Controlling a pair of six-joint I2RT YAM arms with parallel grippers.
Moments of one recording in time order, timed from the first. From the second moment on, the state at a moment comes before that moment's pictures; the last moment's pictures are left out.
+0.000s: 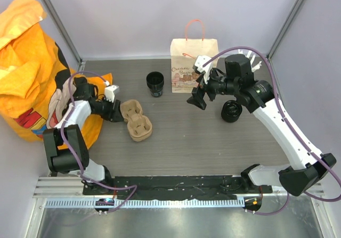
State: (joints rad) left arm 0.17 1.51 0.98 -0.65 0.64 0.51; right arm 0.51 1.28 1.48 -0.69 -0.52 -0.42
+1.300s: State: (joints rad) left arm -0.17 1.70 1.11 -0.54 0.71 0.42; right arm 0.68 1.58 1.48 -0.57 -0.40 -0.48
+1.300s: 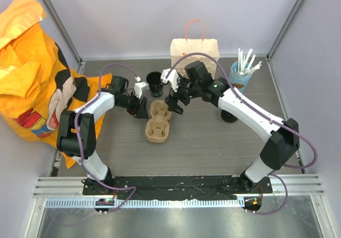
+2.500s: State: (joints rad) left arm 0.04 1.31 0.96 -0.61 0.78 0.42; right arm 0.80 1.99 1.55 -0.52 -0.39 -0.57
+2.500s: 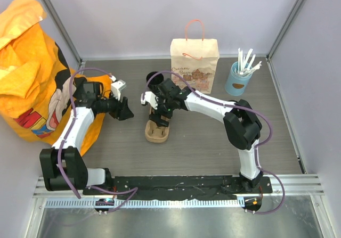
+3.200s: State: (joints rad) left arm 0.04 1.31 0.96 -0.61 0.82 0.42; right arm 0.80 2.01 1.58 -0.55 -0.39 -0.58
